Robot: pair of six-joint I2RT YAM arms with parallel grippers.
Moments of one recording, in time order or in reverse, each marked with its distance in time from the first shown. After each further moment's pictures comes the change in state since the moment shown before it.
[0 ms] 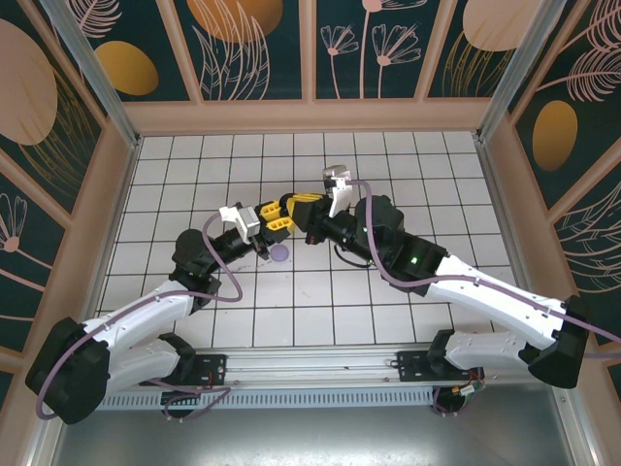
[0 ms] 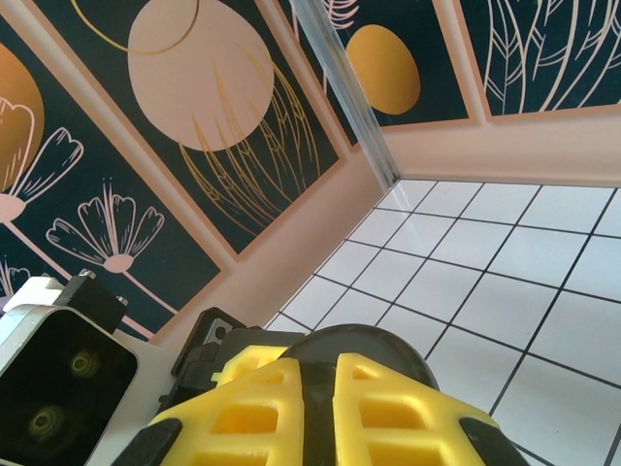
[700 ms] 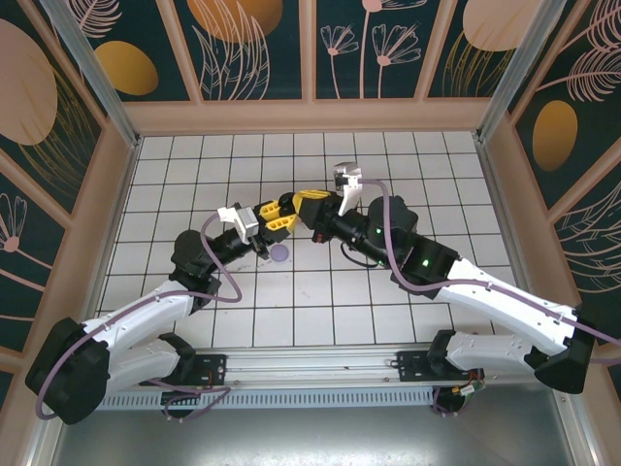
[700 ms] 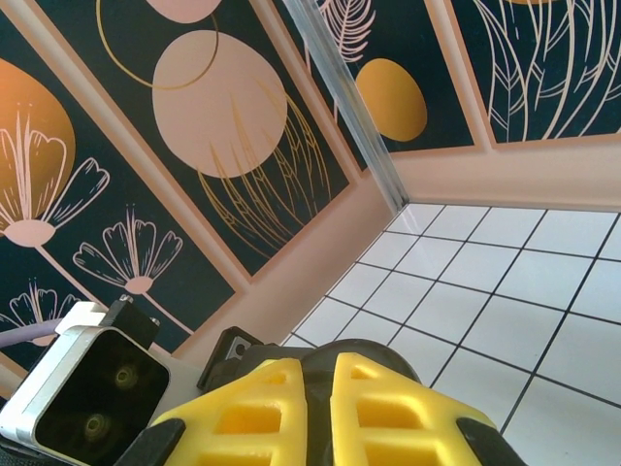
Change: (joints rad) left arm 0.000 0.000 0.000 0.026 0.003 0.000; right arm -0.001 -0.053 0.004 0.000 0.003 0.005
